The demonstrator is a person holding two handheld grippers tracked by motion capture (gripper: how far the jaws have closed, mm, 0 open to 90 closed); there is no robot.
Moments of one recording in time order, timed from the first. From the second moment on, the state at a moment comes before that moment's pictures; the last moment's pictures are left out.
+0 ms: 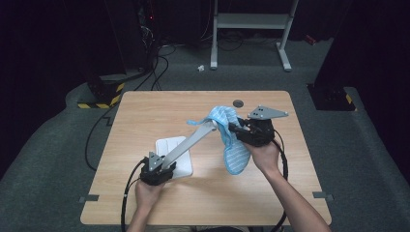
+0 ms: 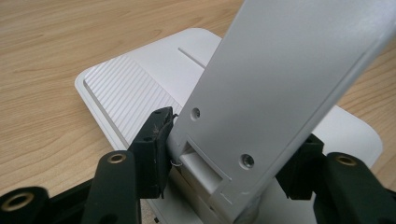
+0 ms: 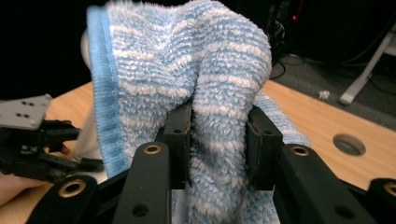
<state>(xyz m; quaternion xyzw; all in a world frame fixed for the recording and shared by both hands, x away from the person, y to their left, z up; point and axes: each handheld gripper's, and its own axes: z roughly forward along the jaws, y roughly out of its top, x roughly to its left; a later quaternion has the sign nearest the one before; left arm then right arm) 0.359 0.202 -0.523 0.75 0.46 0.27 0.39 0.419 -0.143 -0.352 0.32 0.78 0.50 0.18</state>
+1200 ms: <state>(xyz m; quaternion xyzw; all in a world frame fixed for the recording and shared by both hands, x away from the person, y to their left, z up) 0.359 0.202 -0.523 0.75 0.46 0.27 0.39 0.465 -0.171 -0.483 0.43 0.83 0.31 0.18</state>
